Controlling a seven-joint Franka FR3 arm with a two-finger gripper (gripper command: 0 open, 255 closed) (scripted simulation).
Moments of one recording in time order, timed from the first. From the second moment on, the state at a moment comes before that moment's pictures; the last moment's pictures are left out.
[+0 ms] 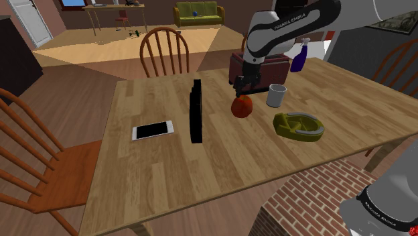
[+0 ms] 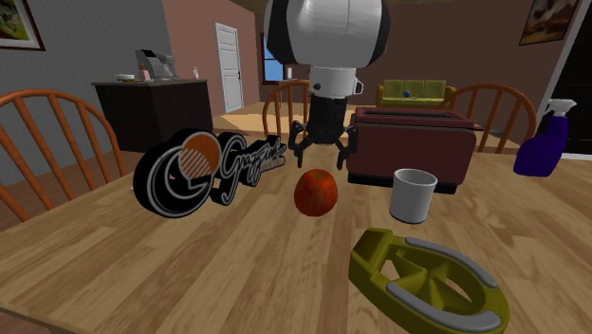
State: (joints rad) arm 0.03 0.16 -0.03 -1.96 0.11 2.15 -0.03
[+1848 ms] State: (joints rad) arm 0.03 0.11 -0.03 -1.86 0.10 2.00 -0.01
